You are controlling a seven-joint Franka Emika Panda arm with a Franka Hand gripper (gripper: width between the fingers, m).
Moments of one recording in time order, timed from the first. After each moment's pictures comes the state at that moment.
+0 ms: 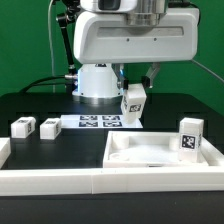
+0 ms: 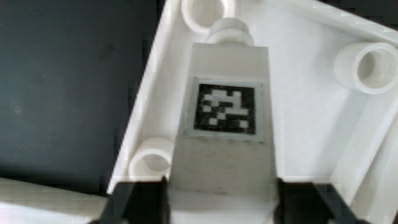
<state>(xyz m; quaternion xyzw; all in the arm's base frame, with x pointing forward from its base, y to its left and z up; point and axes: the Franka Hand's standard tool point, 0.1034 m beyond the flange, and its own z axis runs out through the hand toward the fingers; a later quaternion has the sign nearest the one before) 0.561 0.020 0.130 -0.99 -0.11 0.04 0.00</state>
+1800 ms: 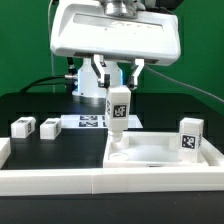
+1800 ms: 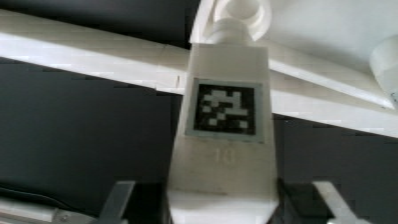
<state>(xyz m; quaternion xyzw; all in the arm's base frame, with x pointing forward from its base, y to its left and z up) 0.607 -0.014 0.143 -0.97 -0.10 -0.21 -0.04</state>
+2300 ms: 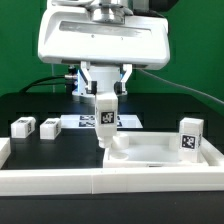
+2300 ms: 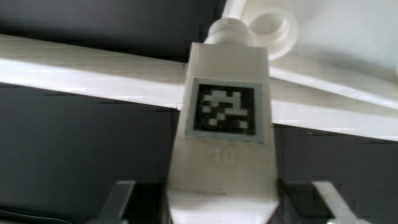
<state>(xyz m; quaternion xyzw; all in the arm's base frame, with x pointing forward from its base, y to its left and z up) 0.609 -0.031 0.129 -0.98 -0.08 -0.20 -0.03</state>
